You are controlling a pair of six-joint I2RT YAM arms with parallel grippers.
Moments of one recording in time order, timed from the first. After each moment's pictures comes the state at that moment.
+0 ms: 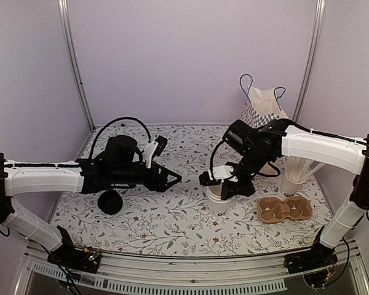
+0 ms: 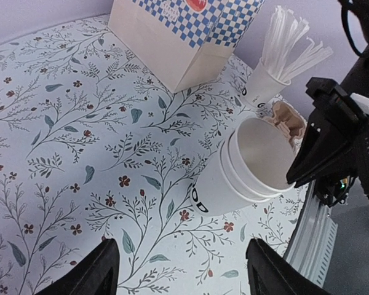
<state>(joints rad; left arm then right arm) -0.86 1.37 0.80 0.07 0.20 -0.33 0.87 1.64 1.38 -1.01 -0.32 -0.82</state>
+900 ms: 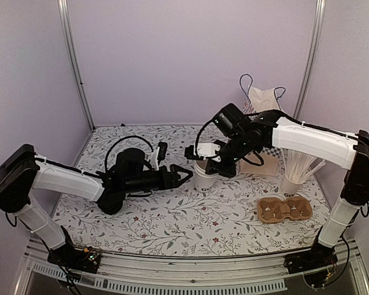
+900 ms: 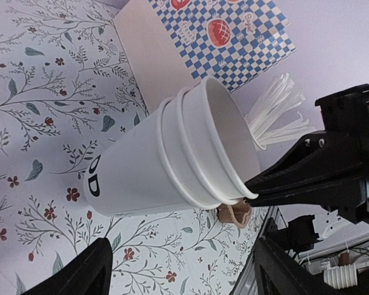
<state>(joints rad) -0.89 1.57 0.70 0.56 0.17 -0.80 0.87 1.73 1.54 -0.82 -0.15 -0.68</state>
